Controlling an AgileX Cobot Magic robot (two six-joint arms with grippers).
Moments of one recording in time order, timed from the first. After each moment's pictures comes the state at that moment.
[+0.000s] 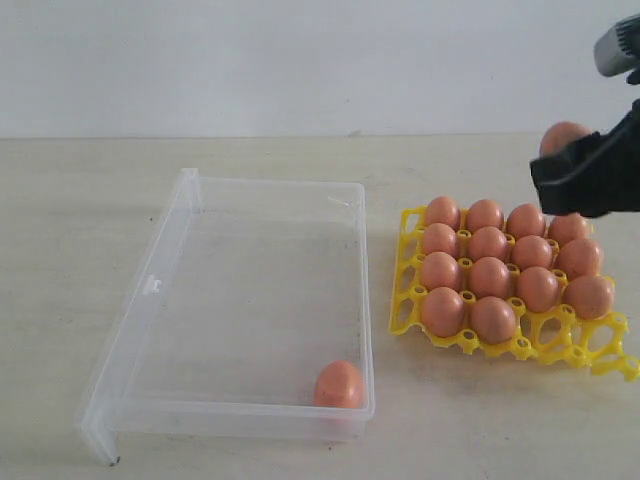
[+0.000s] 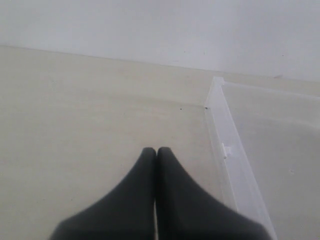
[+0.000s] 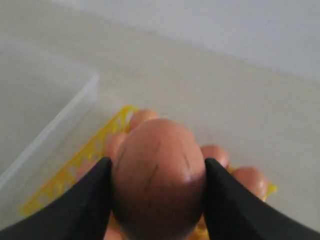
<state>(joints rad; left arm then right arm) 0.03 0.00 0.00 -0.06 0.31 -0.05 0.13 1.17 -0.68 0.88 0.28 -1.09</state>
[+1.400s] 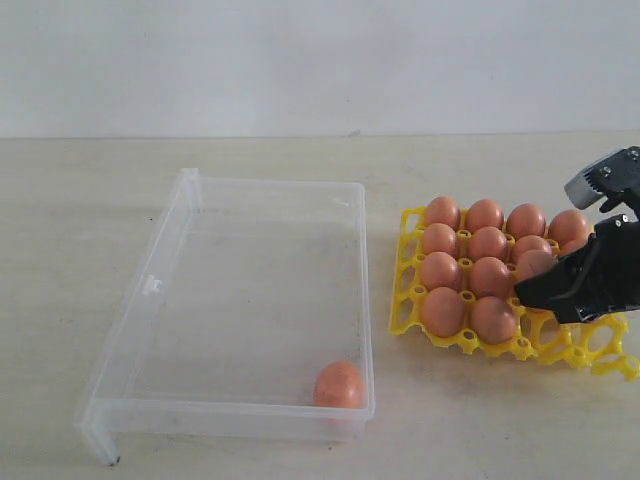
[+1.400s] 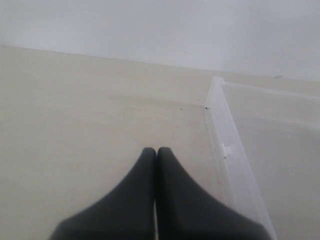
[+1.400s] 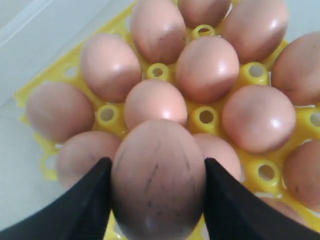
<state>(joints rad) 0.03 0.00 0.00 -0.06 0.31 -0.05 -0.13 1.58 -0.64 1.30 0.61 -1.84</state>
